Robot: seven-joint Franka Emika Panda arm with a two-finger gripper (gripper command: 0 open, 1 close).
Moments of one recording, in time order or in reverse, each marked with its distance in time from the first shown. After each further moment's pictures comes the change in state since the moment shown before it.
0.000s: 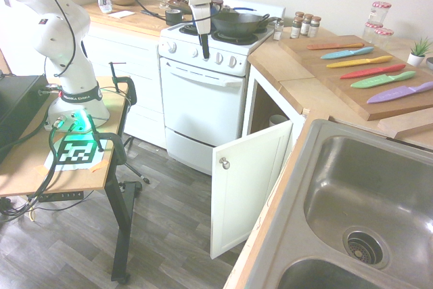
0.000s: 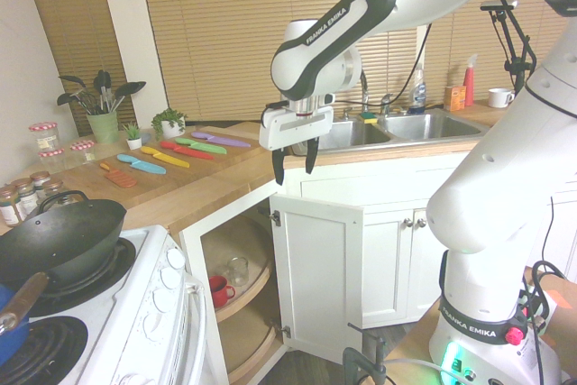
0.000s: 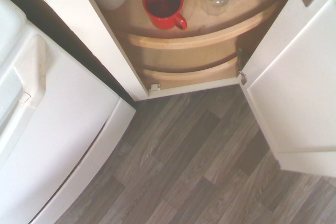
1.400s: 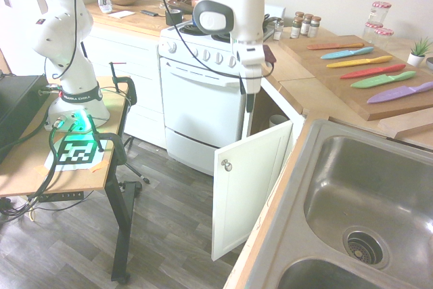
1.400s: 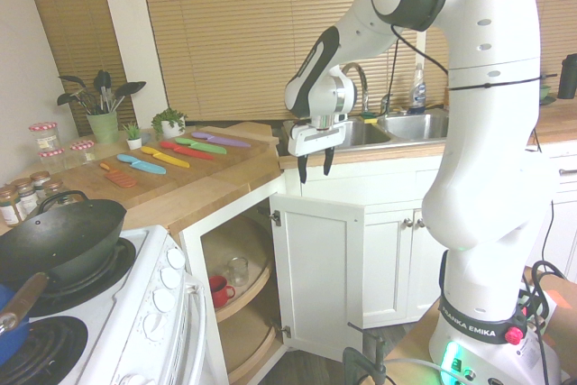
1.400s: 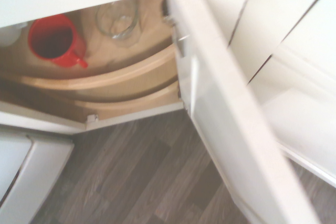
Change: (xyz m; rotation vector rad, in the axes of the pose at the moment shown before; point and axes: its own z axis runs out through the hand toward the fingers) arm 0.219 0.068 0.107 0.003 -0.014 0.055
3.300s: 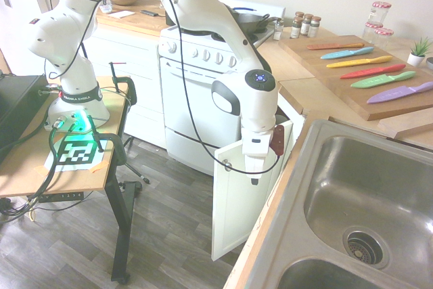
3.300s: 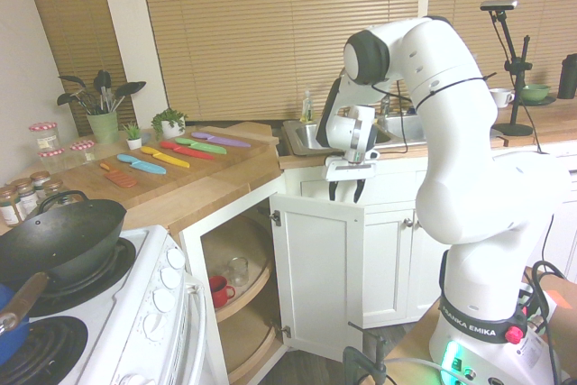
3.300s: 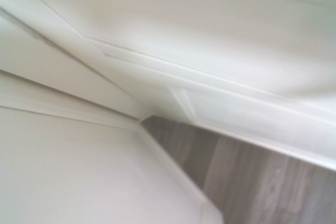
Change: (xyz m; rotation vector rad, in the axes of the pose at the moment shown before) arm 0.108 0.106 0.148 0.010 -0.012 0.269
